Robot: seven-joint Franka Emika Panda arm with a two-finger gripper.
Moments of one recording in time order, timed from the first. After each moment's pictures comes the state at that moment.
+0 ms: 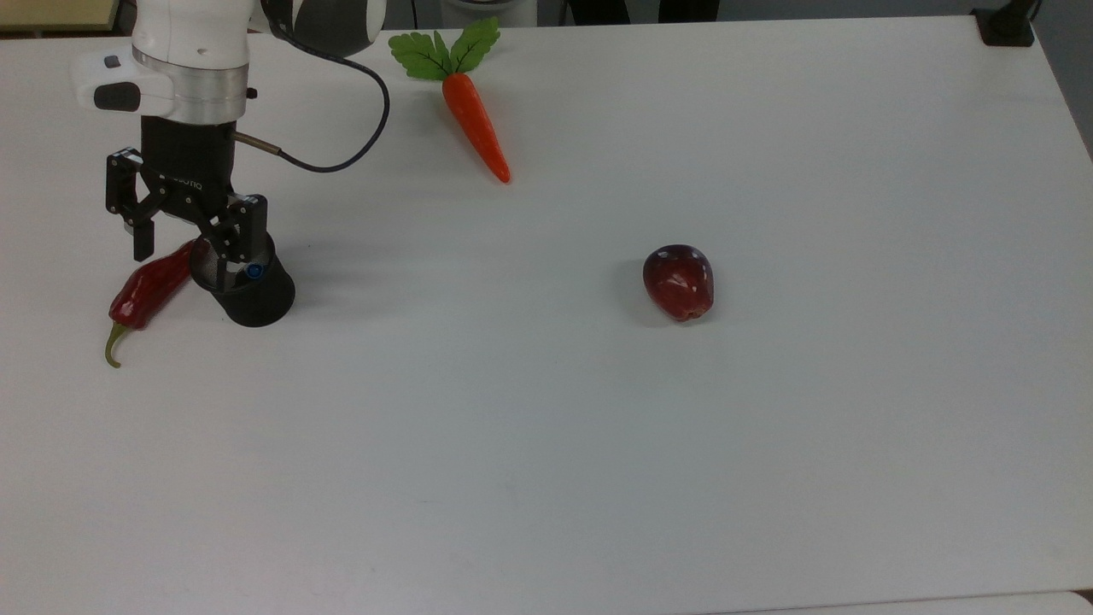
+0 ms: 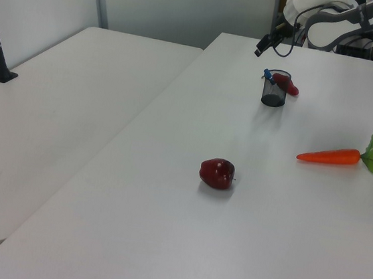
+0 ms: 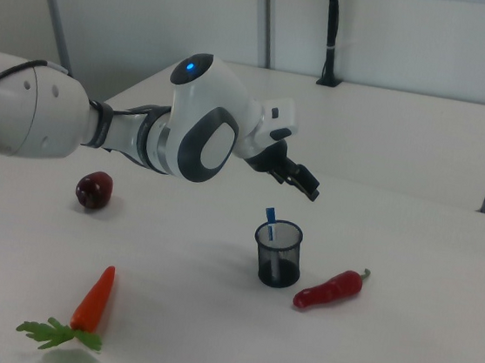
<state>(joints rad) -0.23 0.35 -0.01 -1.76 -0.22 2.73 0.18</state>
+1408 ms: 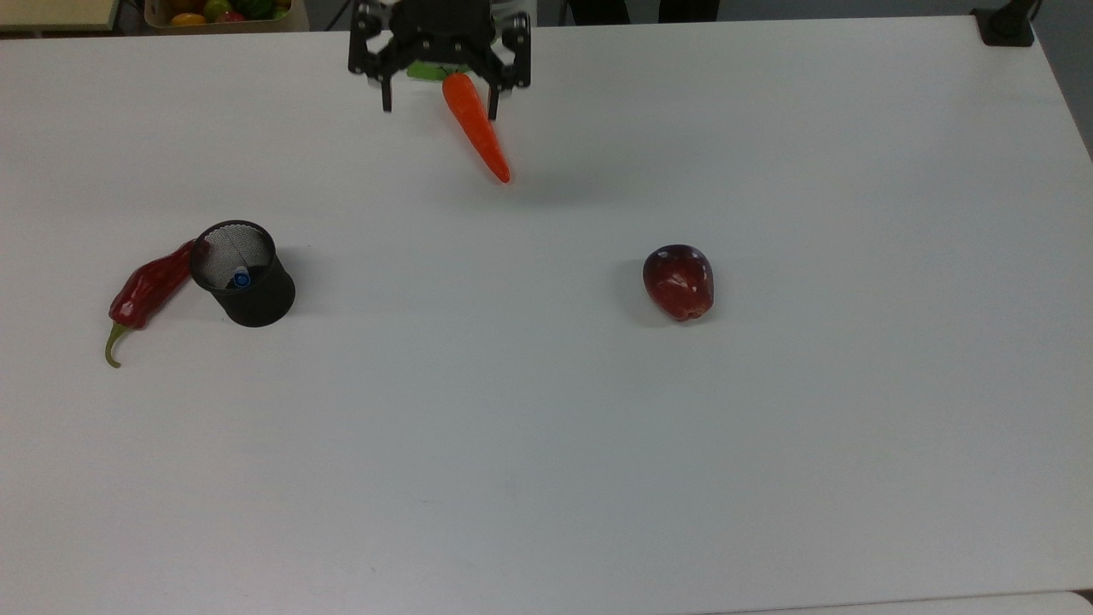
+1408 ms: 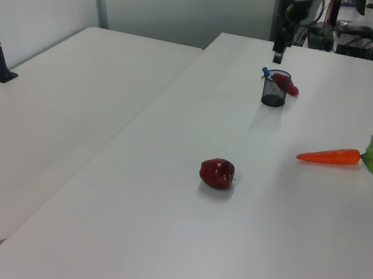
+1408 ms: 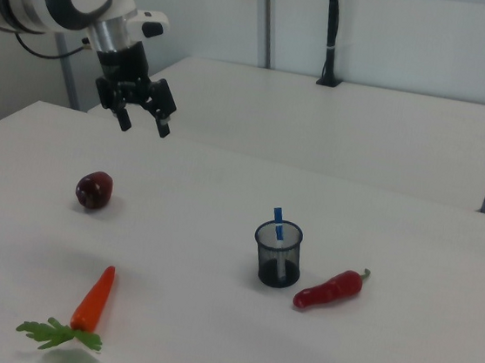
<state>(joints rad) 0.05 0.11 0.08 -1.59 -0.14 1.78 0.05</state>
